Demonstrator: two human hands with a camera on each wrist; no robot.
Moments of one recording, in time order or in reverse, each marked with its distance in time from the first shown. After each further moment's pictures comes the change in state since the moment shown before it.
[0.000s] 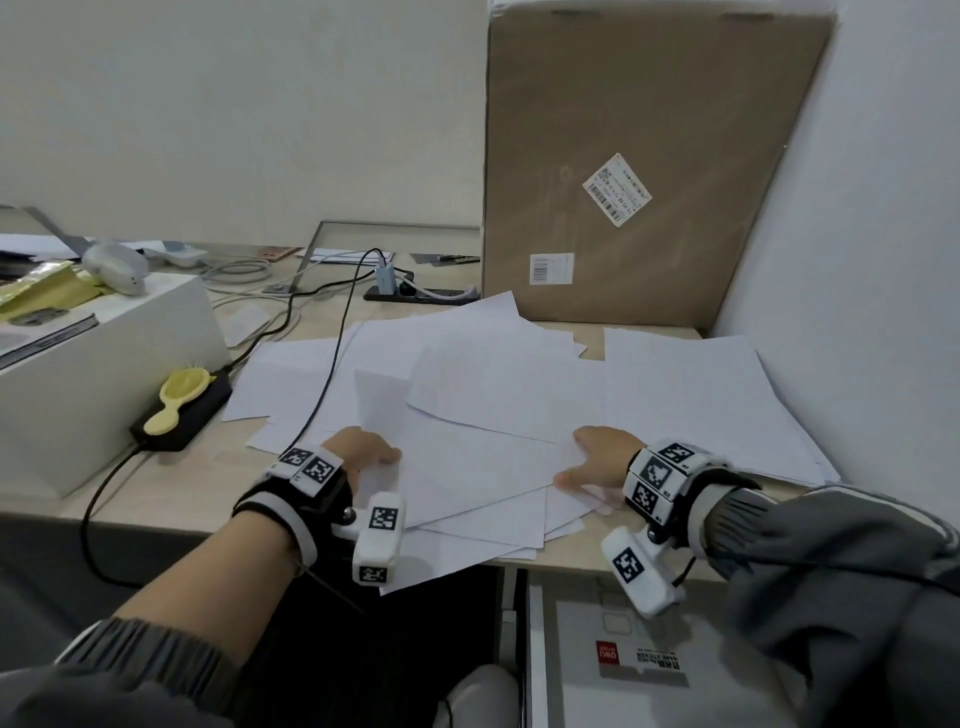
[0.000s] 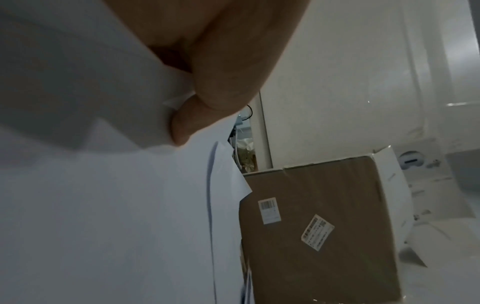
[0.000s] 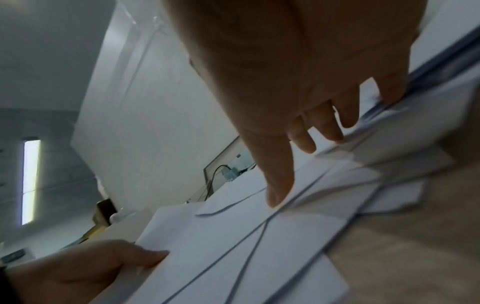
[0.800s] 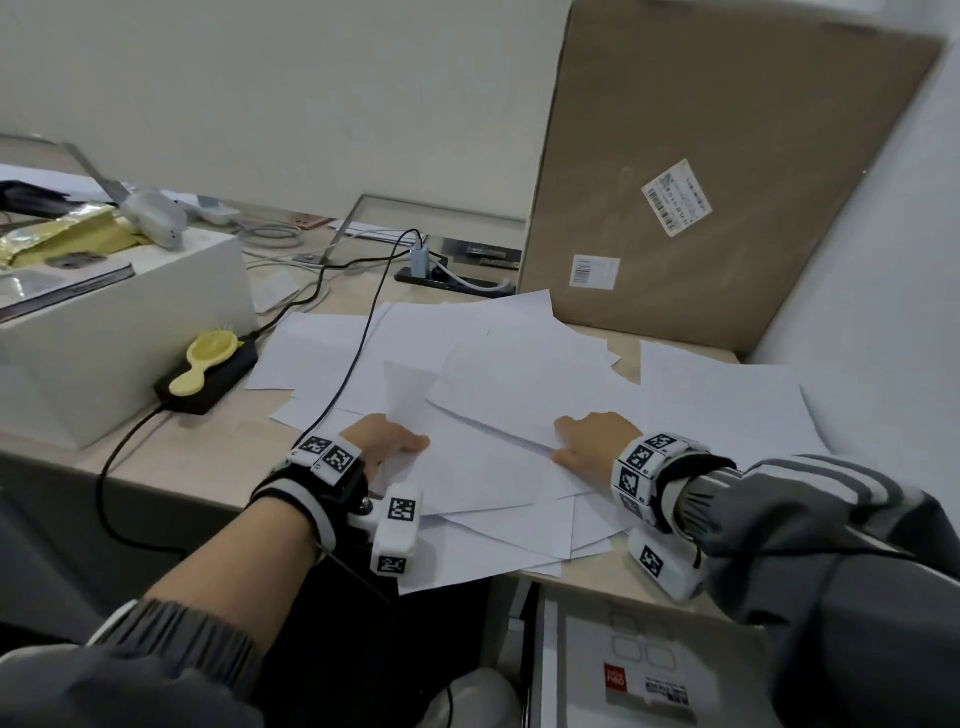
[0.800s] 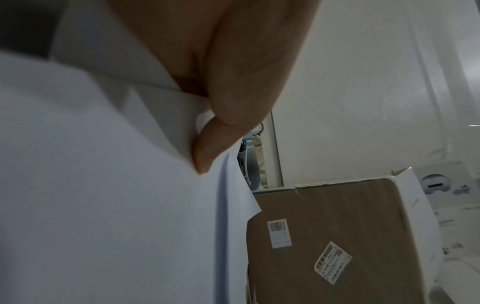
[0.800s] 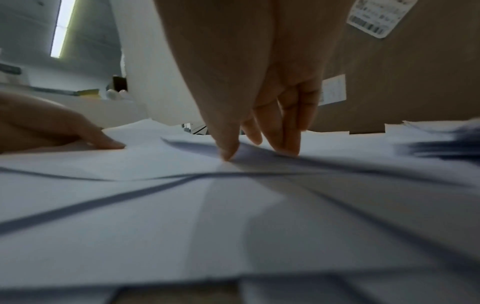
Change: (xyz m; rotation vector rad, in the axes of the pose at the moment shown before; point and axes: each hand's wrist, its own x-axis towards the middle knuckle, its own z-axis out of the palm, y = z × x) left_hand 0.018 -0.013 -0.002 -0.136 -0.075 0.129; right_hand 0.033 -0.043 -0.008 -0.503 0.128 -0.217
